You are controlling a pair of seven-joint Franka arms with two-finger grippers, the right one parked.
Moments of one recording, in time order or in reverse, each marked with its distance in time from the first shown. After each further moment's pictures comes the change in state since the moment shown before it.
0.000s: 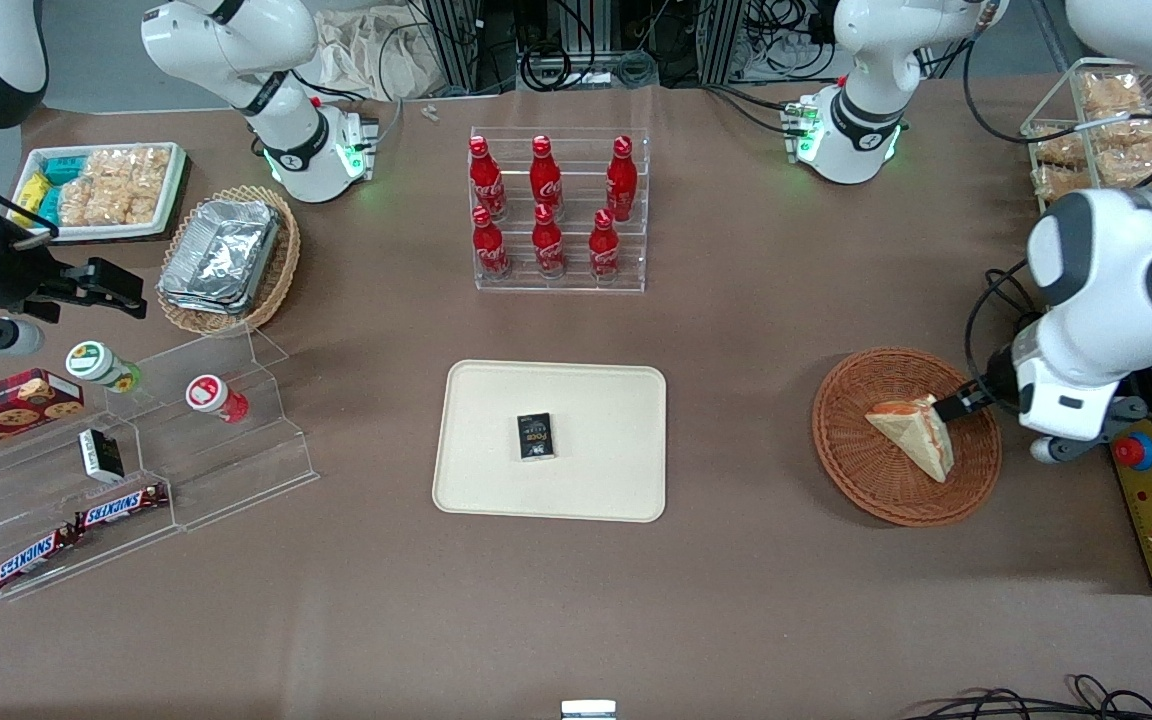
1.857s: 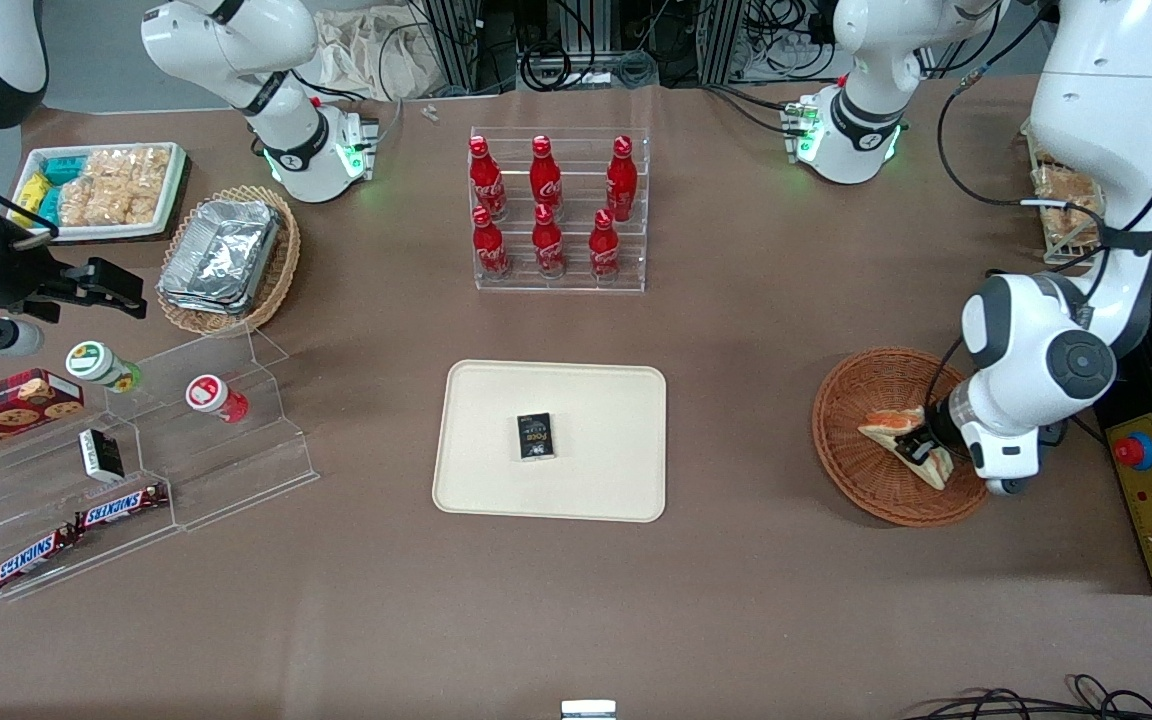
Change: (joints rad) arm -0.025 0.198 0.033 0.066 0.001 0.076 -0.255
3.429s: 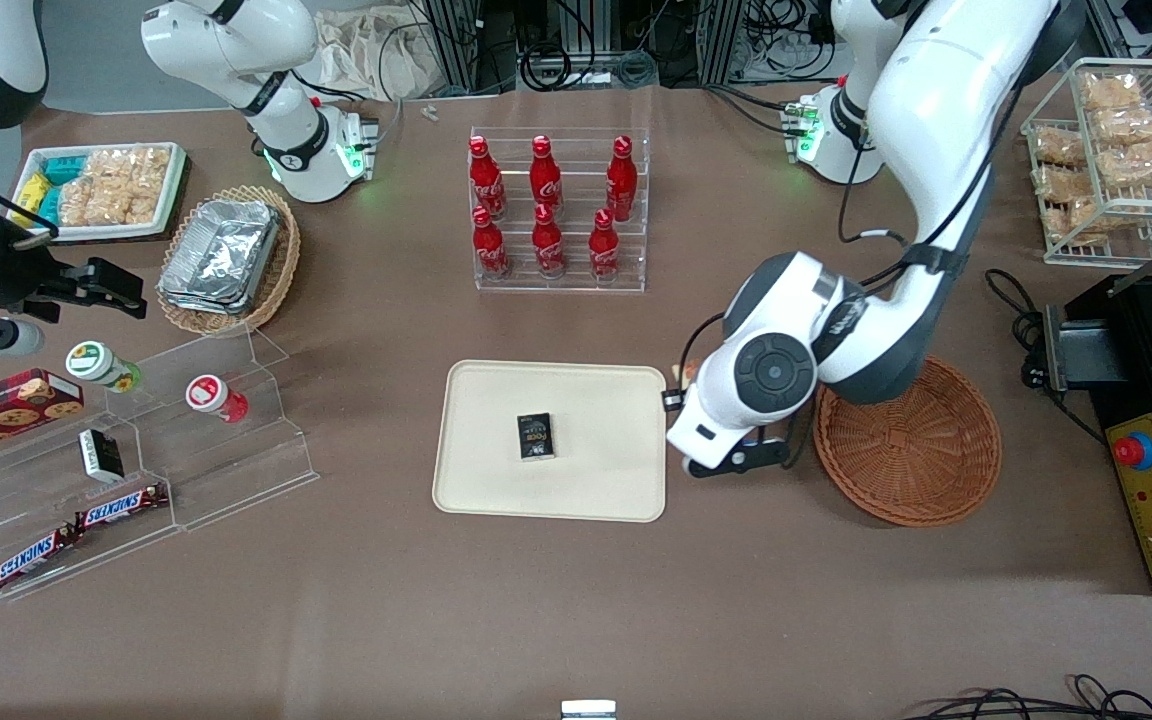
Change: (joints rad) arm -0.412 0.260 -0.200 0.573 0.000 -0.436 0.122
